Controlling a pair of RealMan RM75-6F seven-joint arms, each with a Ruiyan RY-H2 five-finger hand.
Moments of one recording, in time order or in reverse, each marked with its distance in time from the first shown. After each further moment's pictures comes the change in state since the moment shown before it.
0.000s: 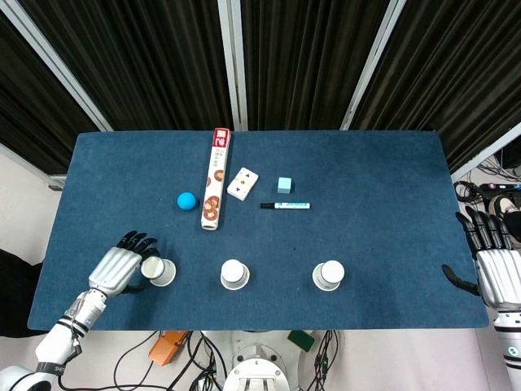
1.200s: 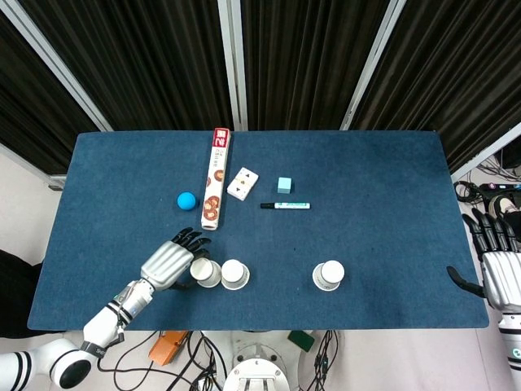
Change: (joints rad) left arm -0.169 -0.125 -0.052 -0.062 -0.030 -0.107 0.084; right arm -0.013 -0.001 -0.003 0.021 0.012 0.009 0.025
